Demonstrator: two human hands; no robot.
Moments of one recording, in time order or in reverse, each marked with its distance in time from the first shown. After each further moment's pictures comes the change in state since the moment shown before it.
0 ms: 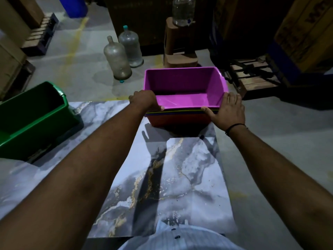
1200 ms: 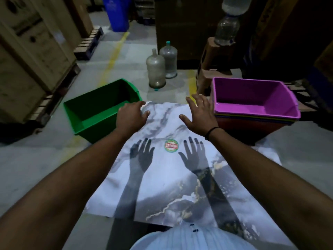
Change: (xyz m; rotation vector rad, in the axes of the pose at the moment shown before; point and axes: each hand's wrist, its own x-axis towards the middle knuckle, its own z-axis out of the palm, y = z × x) left_hand -0.129 -0.326 0.035 -0.171 0.589 0.020; right_hand -0.092 -0.336 0.014 0.145 0.027 -0.531
